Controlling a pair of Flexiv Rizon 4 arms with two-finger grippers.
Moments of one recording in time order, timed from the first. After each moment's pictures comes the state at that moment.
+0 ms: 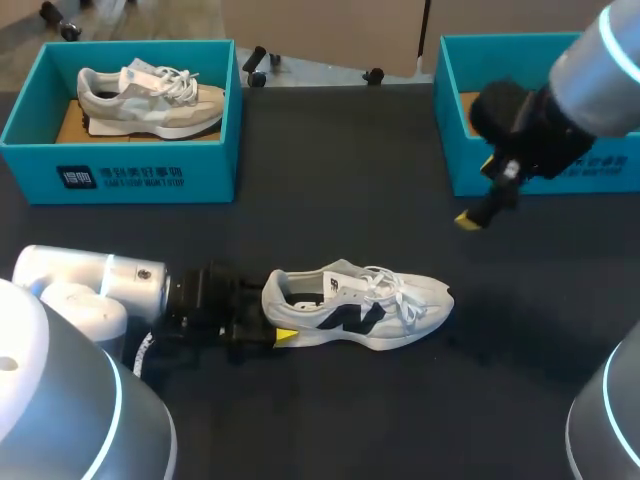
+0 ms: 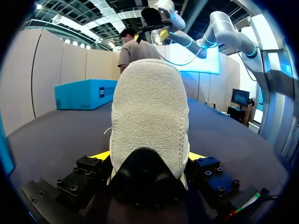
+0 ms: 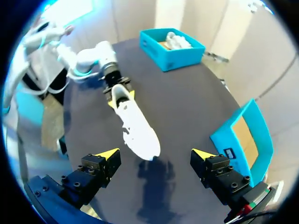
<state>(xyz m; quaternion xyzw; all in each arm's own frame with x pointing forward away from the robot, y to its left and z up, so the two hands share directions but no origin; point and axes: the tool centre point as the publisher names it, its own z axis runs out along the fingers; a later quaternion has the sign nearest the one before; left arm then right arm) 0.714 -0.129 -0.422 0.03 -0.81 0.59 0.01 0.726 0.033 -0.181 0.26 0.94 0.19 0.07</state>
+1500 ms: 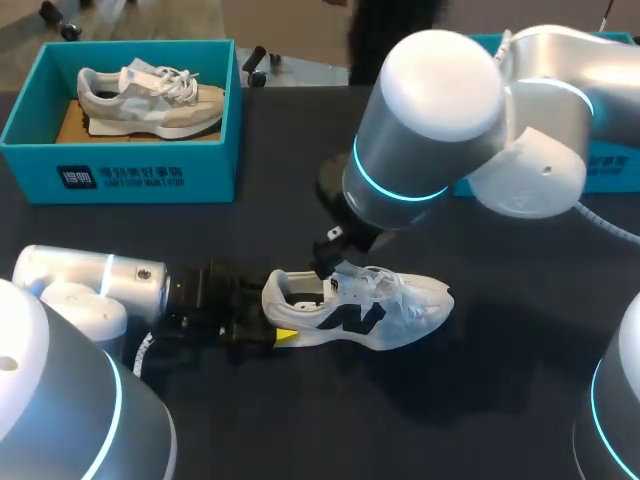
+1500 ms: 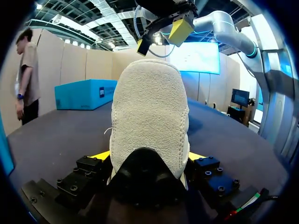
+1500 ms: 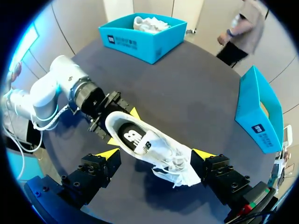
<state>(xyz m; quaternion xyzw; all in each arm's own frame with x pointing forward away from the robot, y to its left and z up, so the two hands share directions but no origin) 0.714 -0.129 -0.422 0.03 -0.81 0.59 0.01 0.708 0.186 -0.270 0.46 0.87 0.14 0.09</state>
